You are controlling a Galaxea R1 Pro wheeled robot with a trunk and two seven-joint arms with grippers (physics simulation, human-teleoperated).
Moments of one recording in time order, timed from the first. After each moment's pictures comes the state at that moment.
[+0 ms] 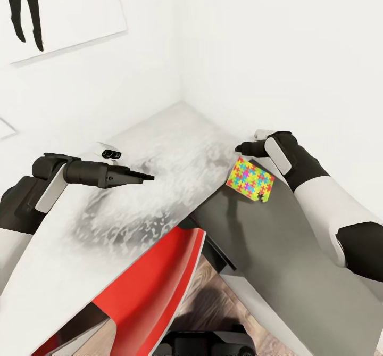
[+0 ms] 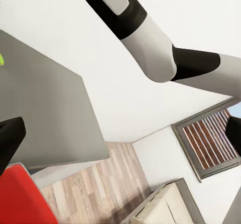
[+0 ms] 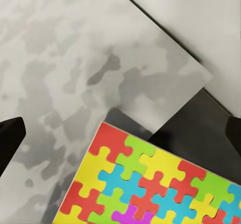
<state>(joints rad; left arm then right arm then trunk) -1.08 0.44 -0.35 -1.27 0.62 1.02 -1.42 -1.39 -0.12 0.33 -0.69 -0.55 0.78 -0.16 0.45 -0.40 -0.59</state>
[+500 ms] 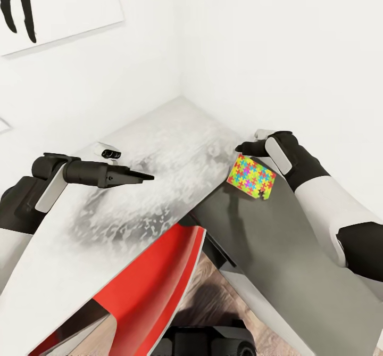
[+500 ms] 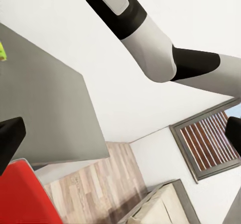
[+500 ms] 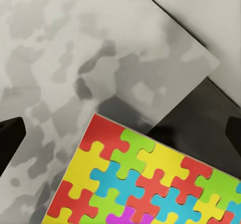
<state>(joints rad) -1.08 0.44 -0.35 -1.27 0.62 1.02 -1.42 -1.39 -0.12 0.33 -0.70 -0.55 0.78 -0.16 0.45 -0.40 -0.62</state>
